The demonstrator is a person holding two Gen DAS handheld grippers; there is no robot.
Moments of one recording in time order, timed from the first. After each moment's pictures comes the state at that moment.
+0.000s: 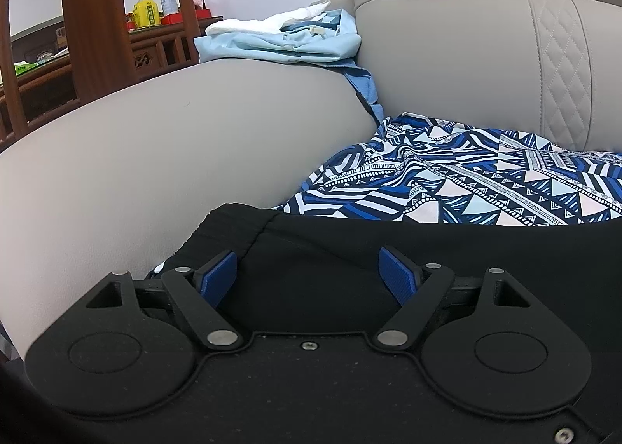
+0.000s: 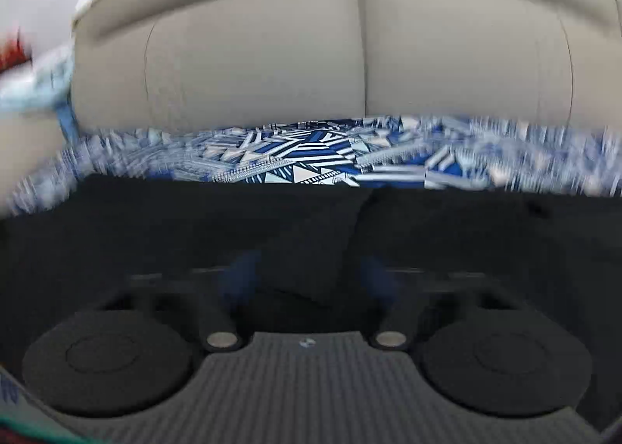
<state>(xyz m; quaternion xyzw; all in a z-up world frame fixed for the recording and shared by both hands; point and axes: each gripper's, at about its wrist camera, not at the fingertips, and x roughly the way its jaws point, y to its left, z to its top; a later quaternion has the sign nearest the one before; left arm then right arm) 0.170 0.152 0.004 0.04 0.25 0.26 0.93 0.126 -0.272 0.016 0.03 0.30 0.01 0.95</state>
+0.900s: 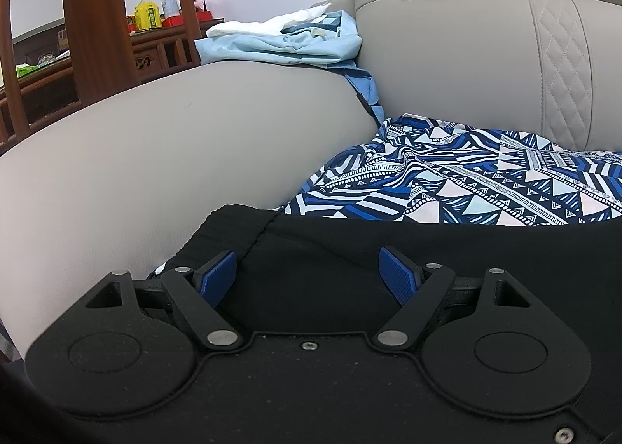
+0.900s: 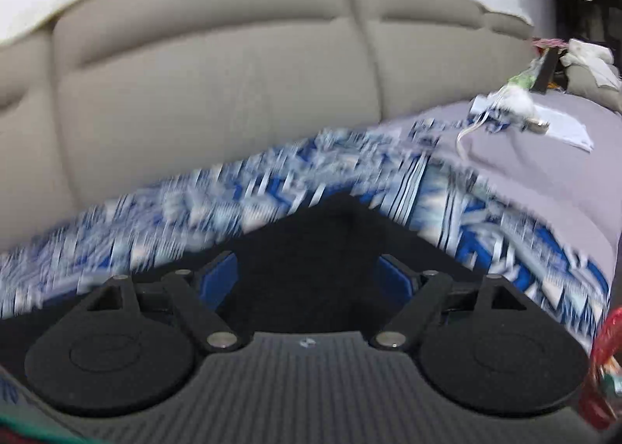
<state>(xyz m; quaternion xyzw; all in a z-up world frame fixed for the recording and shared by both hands) 0.169 0.151 0.003 0.04 0.25 0.26 0.93 0.062 -0.457 0.032 0.16 0.29 -0.27 0.90</state>
